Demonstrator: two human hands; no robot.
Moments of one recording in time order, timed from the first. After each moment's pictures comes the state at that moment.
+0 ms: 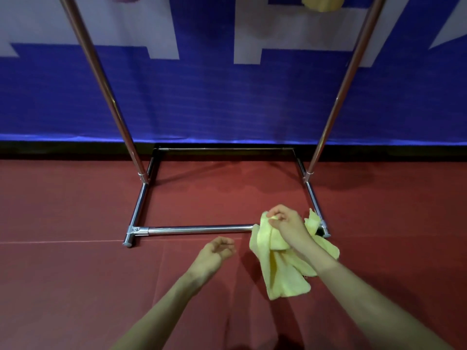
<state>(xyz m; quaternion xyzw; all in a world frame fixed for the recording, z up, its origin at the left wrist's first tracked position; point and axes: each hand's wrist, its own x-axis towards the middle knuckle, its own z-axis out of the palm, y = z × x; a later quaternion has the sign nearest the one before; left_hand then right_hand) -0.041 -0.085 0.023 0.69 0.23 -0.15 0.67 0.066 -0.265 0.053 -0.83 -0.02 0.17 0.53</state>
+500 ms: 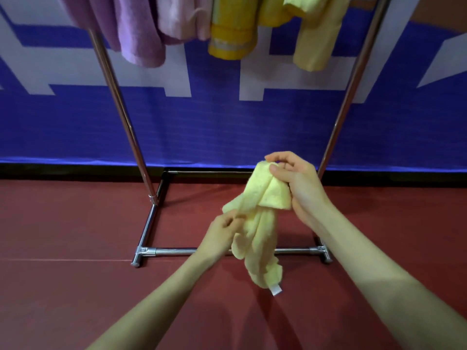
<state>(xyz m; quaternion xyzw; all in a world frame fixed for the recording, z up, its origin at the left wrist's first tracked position) 0.013 -0.083 0.123 0.78 0.08 0.03 0.63 0.091 -0.231 0.229 -0.65 -0.14 0.12 0.74</state>
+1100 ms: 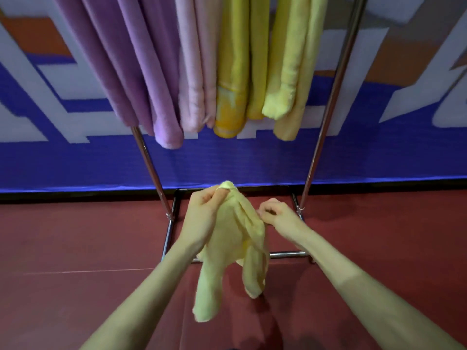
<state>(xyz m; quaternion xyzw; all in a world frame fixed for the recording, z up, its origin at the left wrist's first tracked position) -0.024 -0.071 0.376 0.72 0.10 0.14 0.67 0.056 -0.239 0.317 -0.80 -0.16 0.22 0.53</state>
